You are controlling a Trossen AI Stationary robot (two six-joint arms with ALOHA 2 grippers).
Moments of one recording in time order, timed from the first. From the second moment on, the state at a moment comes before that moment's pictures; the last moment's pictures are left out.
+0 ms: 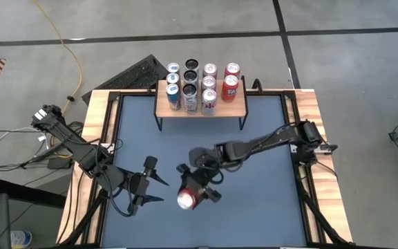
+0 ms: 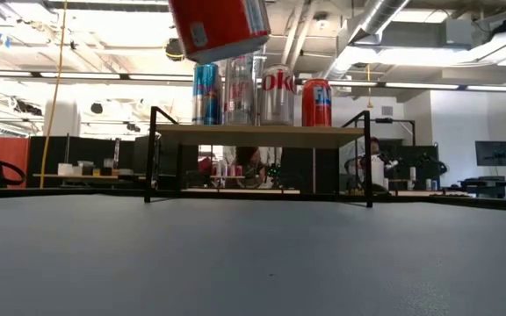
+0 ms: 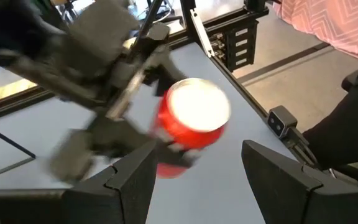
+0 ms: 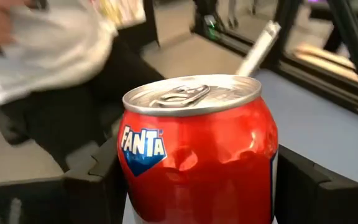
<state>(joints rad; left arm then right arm) -0.65 1.15 1.02 -0.26 -0.38 0.05 0.18 1.93 1.57 -0.20 -0.58 -0.32</state>
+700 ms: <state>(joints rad) -0.62 1.15 0.83 0.13 -0.40 0.16 0.14 1.92 0.65 1.27 -0.21 0.07</state>
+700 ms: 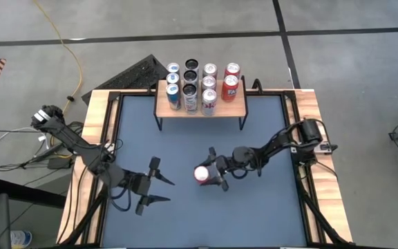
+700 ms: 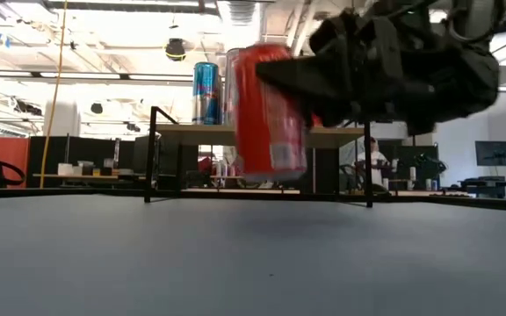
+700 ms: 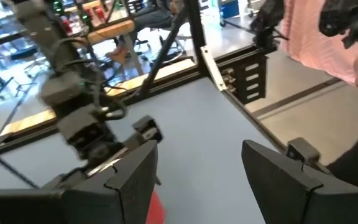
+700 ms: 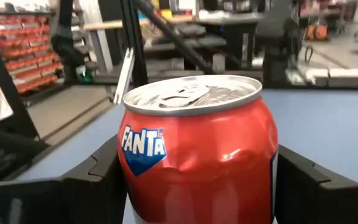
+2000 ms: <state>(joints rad) -0.55 1.15 0.83 0.09 -0.45 0.07 0.17 1.98 0.64 1.25 -0.06 0.13</state>
